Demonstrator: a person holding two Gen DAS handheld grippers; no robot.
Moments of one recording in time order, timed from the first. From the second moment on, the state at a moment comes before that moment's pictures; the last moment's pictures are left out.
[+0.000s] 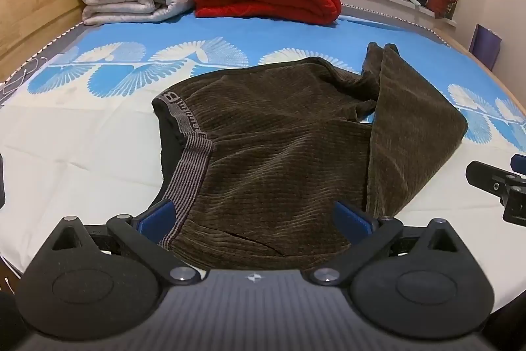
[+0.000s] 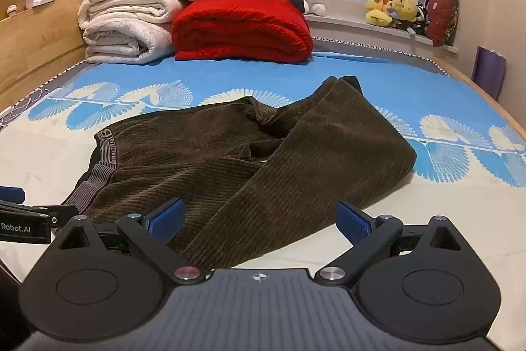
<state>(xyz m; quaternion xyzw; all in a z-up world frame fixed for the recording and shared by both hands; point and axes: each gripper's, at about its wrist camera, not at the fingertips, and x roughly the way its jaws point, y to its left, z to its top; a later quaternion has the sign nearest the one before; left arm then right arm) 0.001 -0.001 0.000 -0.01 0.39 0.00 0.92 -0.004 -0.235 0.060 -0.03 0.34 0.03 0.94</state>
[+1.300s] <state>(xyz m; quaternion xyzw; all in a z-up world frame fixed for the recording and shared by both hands) 0.000 -0.002 -0.002 0.00 0.39 0.00 0.92 -0.006 -0.226 0.062 -0.06 0.32 0.02 0.94</state>
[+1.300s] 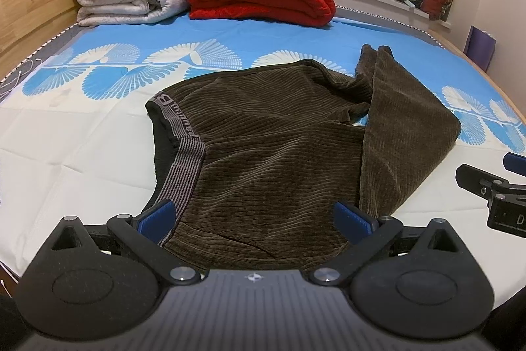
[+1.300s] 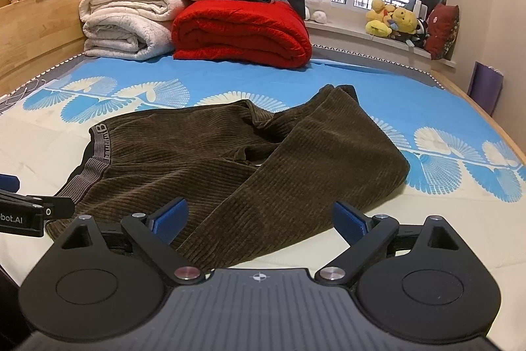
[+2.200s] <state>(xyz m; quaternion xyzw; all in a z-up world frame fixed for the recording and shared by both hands) 0.116 0.050 -0.024 0.05 0.46 -0.06 0.88 0.007 -0.255 0.067 -0.06 0.32 -0.05 0.95</state>
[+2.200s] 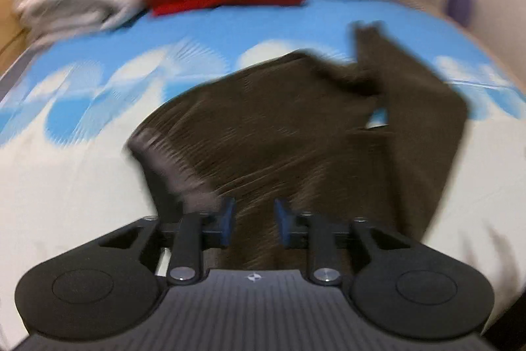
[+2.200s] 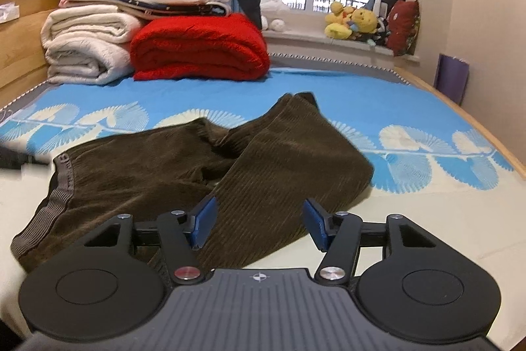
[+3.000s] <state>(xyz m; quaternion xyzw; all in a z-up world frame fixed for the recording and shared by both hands) 0.172 0.095 -0.069 -0.02 0.57 0.05 0.82 0.261 -0.263 -0.037 -0.06 0.45 0.01 0.89</state>
